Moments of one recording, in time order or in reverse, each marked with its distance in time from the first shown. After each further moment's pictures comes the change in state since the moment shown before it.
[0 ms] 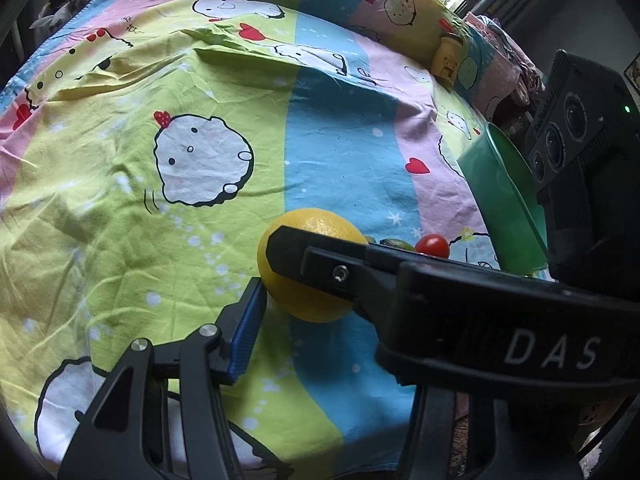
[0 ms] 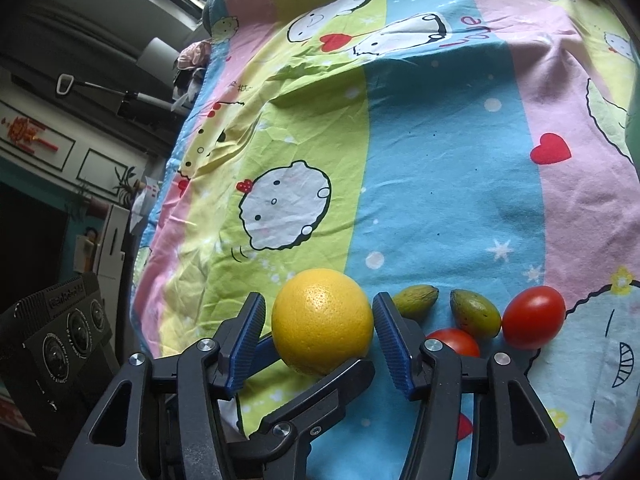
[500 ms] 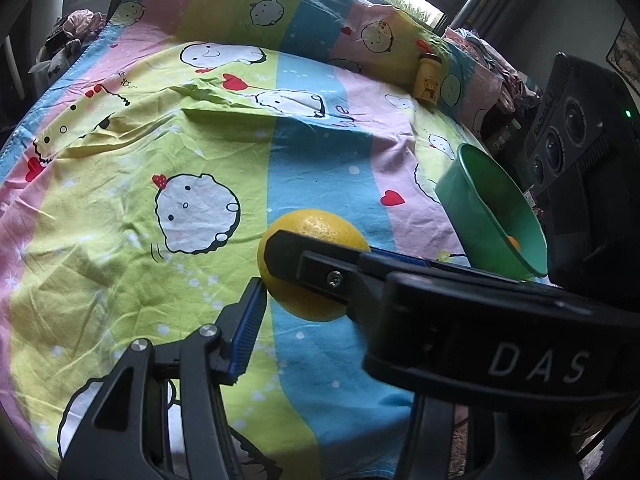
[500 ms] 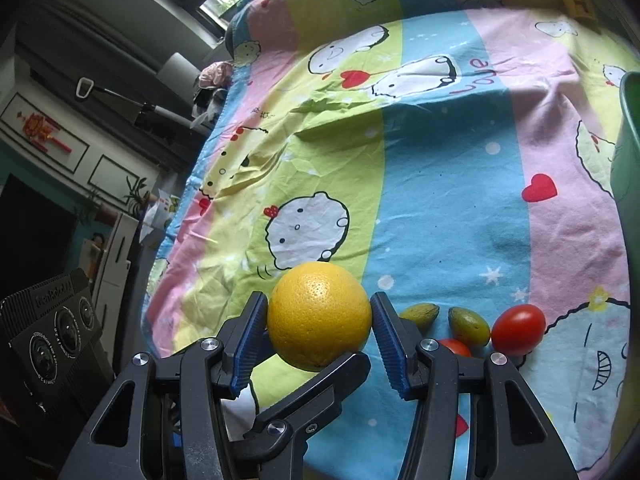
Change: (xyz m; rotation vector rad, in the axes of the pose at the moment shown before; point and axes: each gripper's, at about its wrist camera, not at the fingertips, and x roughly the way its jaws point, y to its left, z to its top) left arm -0.023 -0.025 0.010 0.078 -0.106 0.016; right arm -0.035 0.013 -0.001 -0.058 -0.130 0.019
